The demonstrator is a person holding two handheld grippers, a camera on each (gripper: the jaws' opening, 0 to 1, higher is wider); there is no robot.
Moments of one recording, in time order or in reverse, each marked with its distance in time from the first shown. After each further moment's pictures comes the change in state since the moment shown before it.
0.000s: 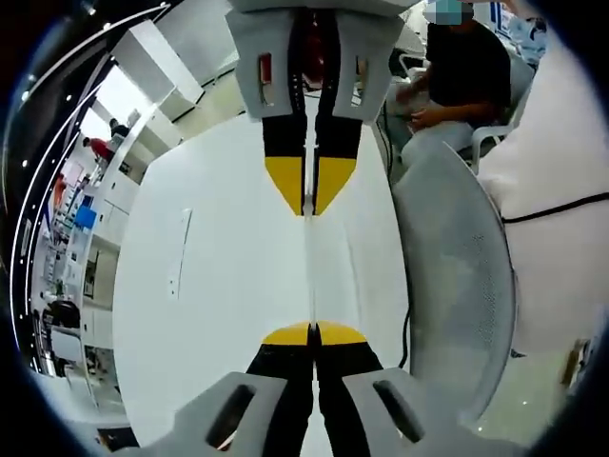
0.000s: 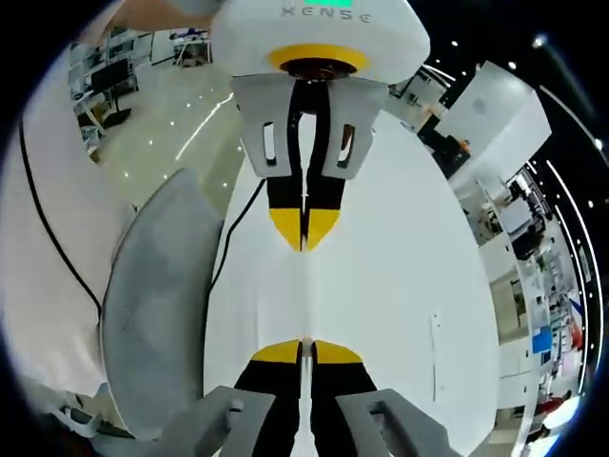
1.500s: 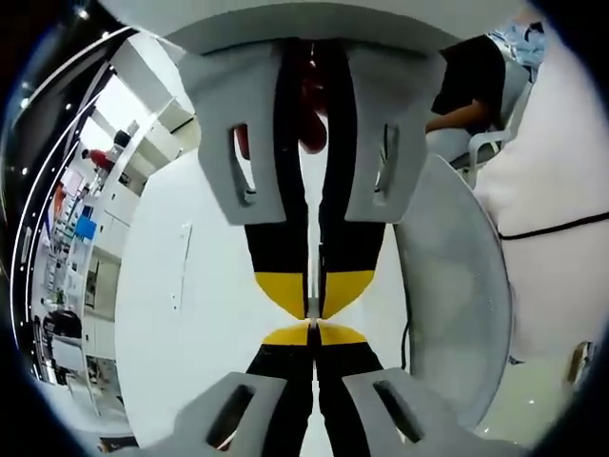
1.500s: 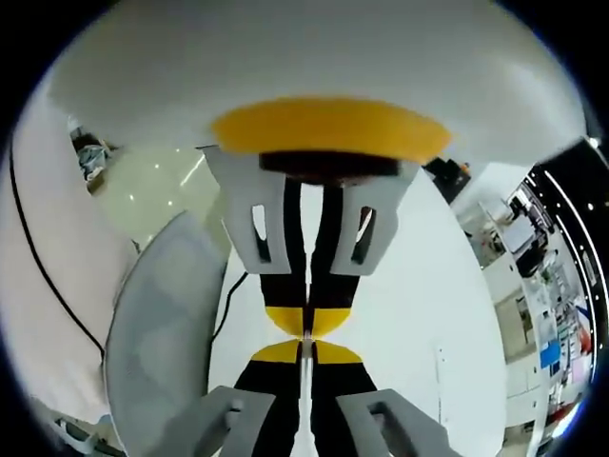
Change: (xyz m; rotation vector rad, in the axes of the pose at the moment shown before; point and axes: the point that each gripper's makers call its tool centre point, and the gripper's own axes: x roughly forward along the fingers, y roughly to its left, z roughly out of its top) left arm -0.002 -0.001 0.021 0.022 -0.040 0.002; right arm 0.012 0.003 0.051 -0.009 -0.137 0.015
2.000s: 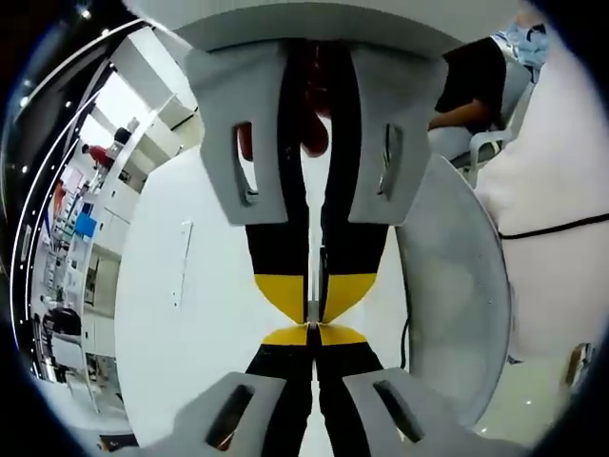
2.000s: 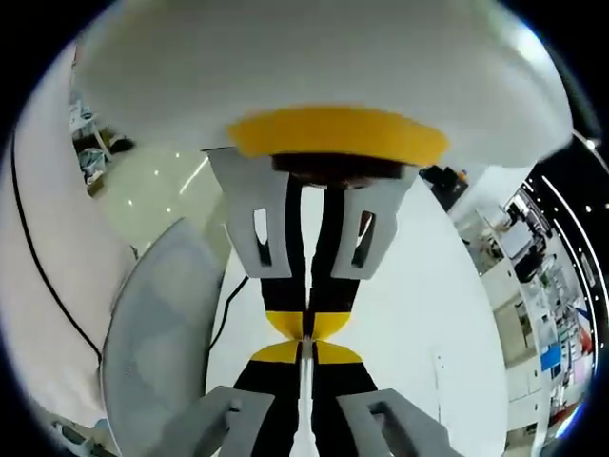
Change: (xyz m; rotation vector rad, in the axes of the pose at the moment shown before) left arm -0.002 0.004 -0.002 -0.012 0.009 -0.002; right arm -0.001 -0.004 0.005 0.014 -0.050 -0.007
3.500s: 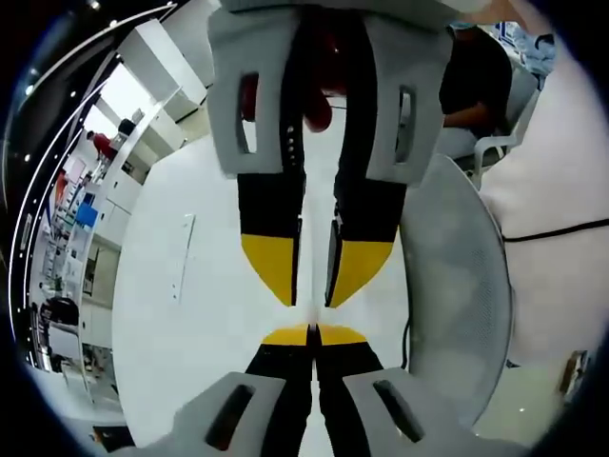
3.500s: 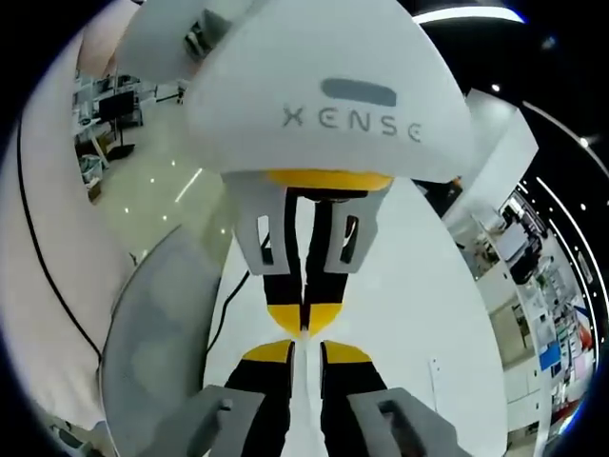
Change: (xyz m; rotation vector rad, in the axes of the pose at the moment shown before) left arm 0.001 0.008 -0.006 -0.039 0.012 0.006; right arm -0.009 -0.008 0.002 0.001 -0.051 -0.021
